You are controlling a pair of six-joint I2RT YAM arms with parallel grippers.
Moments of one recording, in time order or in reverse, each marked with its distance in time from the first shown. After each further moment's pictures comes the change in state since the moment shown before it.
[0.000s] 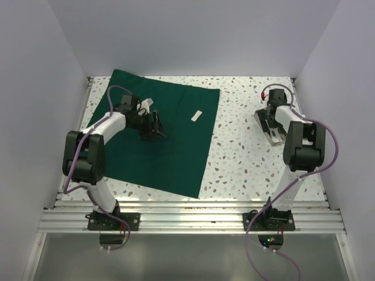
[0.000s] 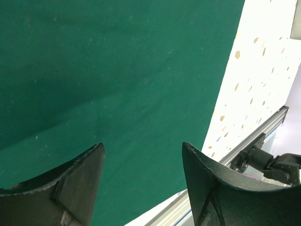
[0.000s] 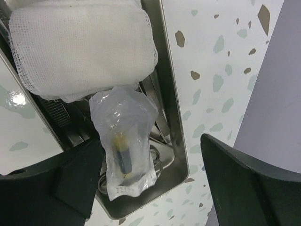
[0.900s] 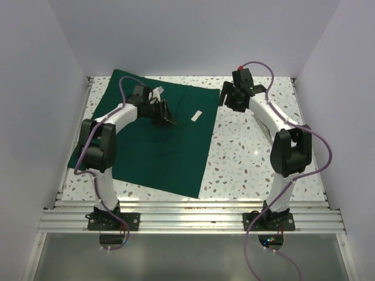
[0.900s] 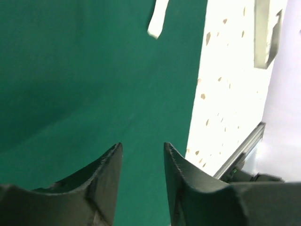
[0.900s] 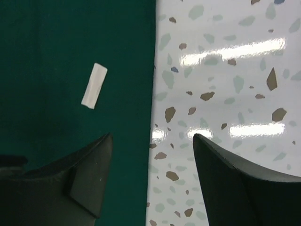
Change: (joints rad) left arm -0.066 0.164 0.199 0.129 0.022 -0.116; right arm 0.361 -0.035 0.347 -0.209 -0.258 0.890
